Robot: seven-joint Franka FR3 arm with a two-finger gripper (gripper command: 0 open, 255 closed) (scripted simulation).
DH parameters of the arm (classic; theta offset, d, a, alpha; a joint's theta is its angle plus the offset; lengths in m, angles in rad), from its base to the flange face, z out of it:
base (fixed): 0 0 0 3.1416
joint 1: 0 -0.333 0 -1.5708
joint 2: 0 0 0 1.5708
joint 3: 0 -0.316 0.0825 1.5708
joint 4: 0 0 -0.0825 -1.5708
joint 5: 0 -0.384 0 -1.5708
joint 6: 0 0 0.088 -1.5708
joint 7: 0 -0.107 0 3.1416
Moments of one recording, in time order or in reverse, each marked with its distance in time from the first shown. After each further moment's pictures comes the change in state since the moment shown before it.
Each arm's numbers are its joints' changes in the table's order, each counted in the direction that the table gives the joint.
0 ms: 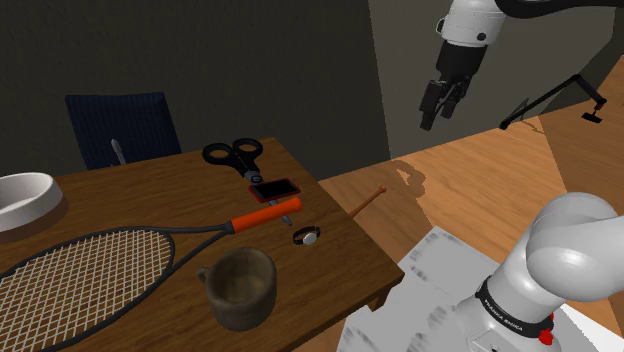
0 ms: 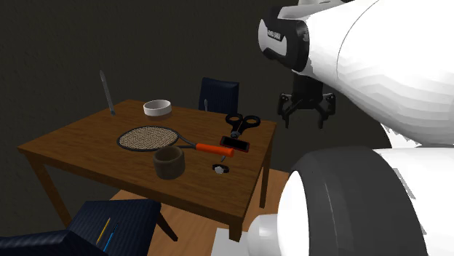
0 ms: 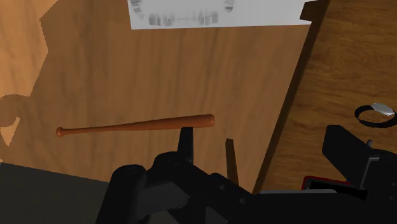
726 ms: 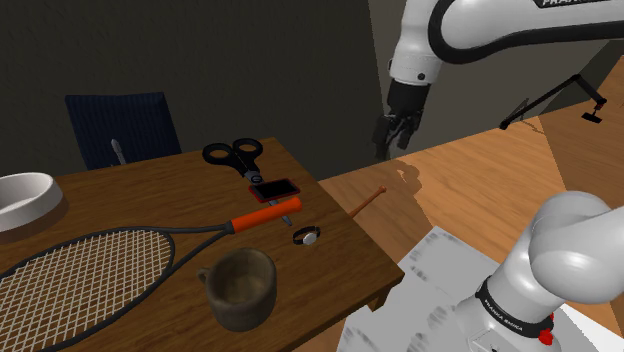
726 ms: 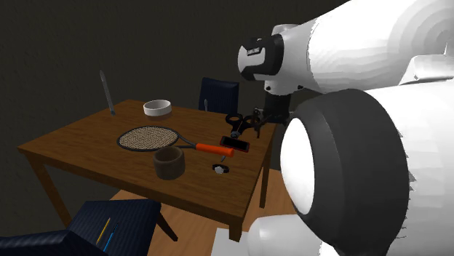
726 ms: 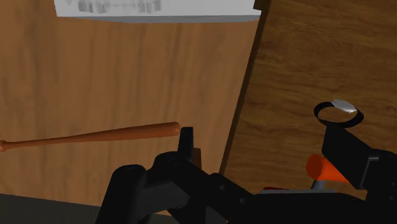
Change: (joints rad) arm -0.066 -0.168 -0.071 0.071 -0.143 0.199 -0.090
